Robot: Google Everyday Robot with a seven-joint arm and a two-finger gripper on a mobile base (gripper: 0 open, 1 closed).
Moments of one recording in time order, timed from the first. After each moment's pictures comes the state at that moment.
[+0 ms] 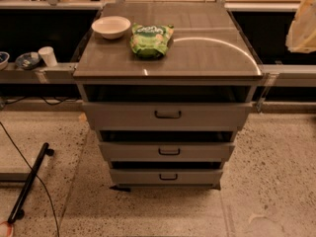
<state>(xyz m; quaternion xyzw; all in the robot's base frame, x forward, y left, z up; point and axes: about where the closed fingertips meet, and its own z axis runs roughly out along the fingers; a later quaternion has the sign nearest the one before) 0.463 -0.250 1.039 -0.68 0.72 -0.11 0.14</state>
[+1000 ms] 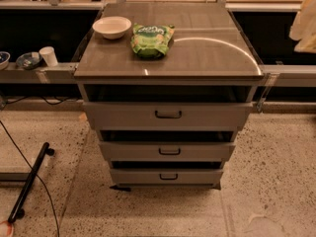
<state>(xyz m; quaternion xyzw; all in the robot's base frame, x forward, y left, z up) 0.464 -0.253 1.049 -0.67 0.72 -0.11 0.13</state>
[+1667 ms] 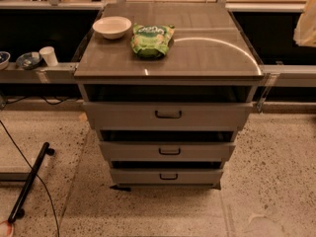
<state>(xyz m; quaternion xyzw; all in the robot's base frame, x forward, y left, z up) 0.464 -0.257 1.051 -0.67 0.72 -0.10 0.13</state>
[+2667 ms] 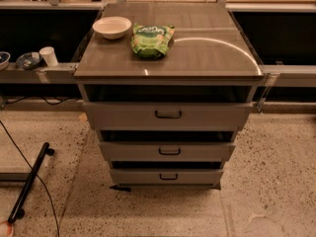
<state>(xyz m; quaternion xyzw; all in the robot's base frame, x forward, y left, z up) 0.502 -0.372 1.019 -0.55 0.78 0.00 0.31</state>
